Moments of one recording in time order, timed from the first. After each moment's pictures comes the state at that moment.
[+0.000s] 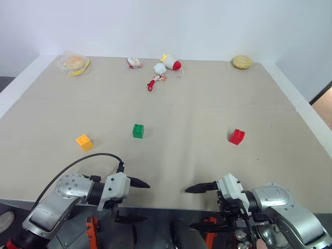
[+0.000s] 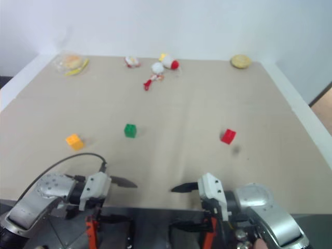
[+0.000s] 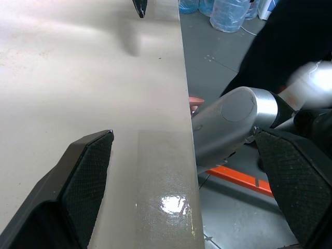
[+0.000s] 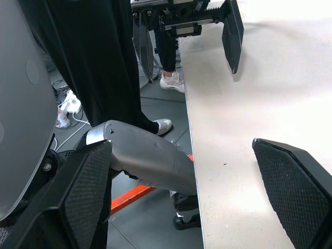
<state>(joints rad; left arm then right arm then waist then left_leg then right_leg) -0.03 0.75 -0.23 -0.34 -0.36 0.15 -1.24 0.10 -0.79 0.11 -0.46 0.51 0.27 1.22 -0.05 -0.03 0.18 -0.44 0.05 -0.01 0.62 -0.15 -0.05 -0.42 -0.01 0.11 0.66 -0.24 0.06</state>
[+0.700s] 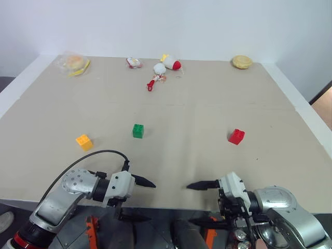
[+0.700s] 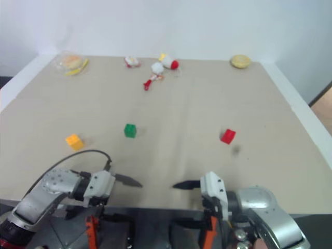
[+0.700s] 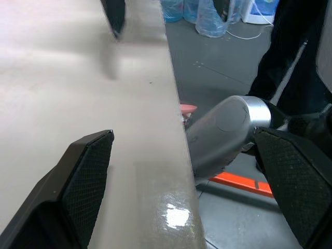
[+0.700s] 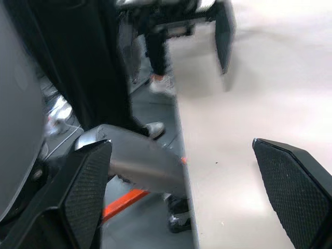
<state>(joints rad) -0.12 0.69 -0.25 -0.32 -0.38 0.17 -1.25 0.14 -0.71 0.03 -0.48 0.54 0.26 1.10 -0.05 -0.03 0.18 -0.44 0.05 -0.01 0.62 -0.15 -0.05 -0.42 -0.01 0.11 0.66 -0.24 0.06</state>
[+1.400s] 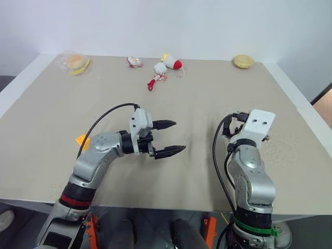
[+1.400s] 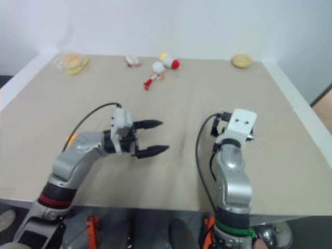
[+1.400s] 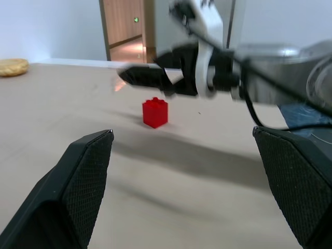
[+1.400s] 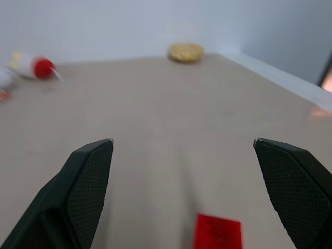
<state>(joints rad) -0.52 0.35 -0.18 -0.13 -0.47 0.35 -0.97 -0.32 -0.05 -0.19 -0.38 0.03 0.66 -0.33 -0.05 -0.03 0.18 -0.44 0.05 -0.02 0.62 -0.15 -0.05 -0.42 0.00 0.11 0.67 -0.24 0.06</state>
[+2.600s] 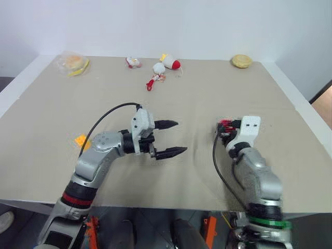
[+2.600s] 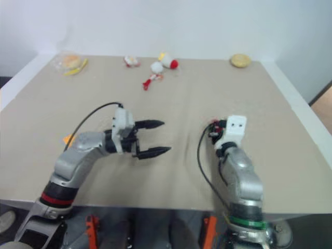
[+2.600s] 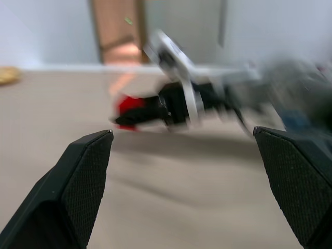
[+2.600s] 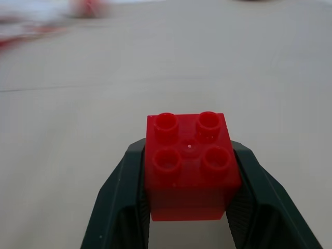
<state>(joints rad) -0.49 0.44 -0.19 -0.15 -0.45 0.32 -1.07 -0.33 -0.41 -0.20 -0.15 0.35 0.57 0.41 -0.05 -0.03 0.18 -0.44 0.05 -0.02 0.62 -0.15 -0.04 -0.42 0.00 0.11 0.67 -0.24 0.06</state>
